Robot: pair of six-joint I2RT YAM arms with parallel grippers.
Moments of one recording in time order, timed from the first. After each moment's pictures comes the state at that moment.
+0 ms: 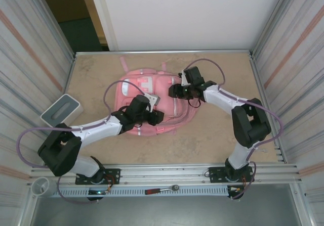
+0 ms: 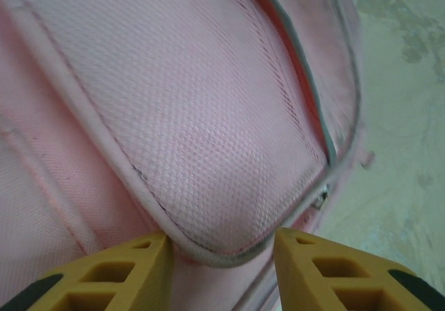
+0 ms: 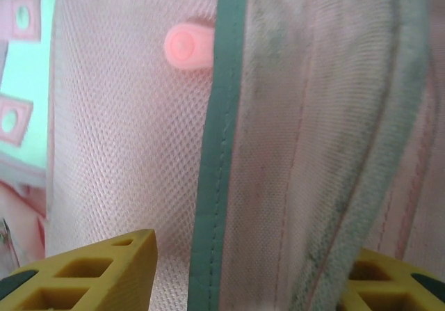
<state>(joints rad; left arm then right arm) -0.76 1.42 0.74 -0.03 0.13 -0.37 0.48 1.74 1.21 -0.32 -0.29 0.49</state>
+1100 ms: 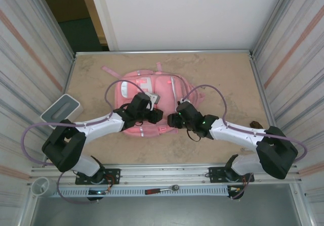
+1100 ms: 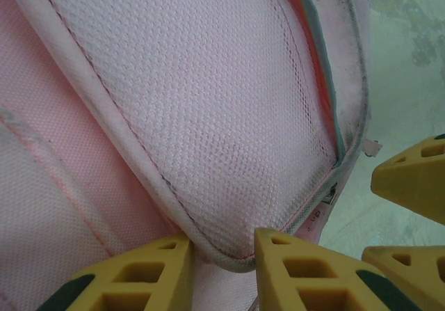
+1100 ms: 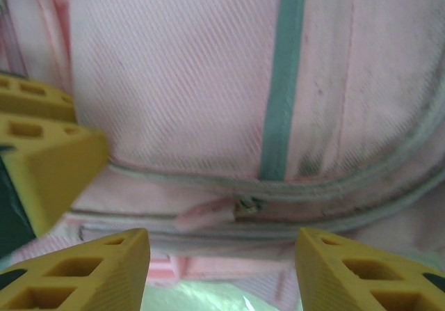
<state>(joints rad) -0.73 1.47 0.78 -0.05 0.16 -0.40 0.87 1.33 0.71 -0.17 0.15 0.73</state>
